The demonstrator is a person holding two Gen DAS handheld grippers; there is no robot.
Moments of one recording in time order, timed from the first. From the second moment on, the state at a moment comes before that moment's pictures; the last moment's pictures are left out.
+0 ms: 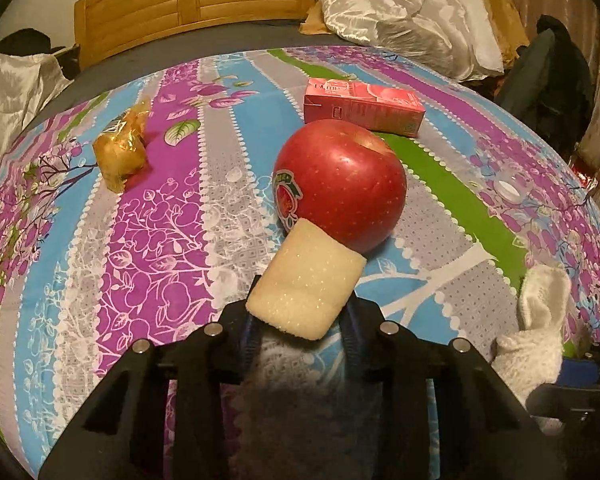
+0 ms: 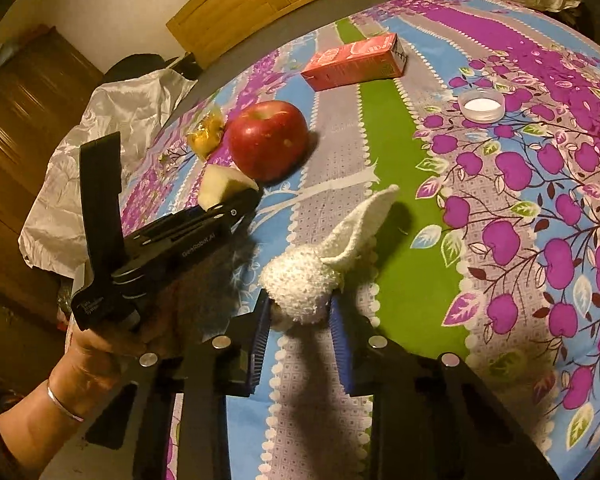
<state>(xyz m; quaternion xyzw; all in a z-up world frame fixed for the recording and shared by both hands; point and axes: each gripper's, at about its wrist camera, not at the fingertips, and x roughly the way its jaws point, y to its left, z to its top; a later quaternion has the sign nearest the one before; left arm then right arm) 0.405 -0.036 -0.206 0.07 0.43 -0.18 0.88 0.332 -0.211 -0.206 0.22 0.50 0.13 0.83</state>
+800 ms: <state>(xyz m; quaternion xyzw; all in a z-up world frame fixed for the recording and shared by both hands) 0.161 -0.258 -0.022 0.09 0.29 -0.44 0.84 -0.115 -0.525 0.043 0.10 0.35 -0.26 0.89</state>
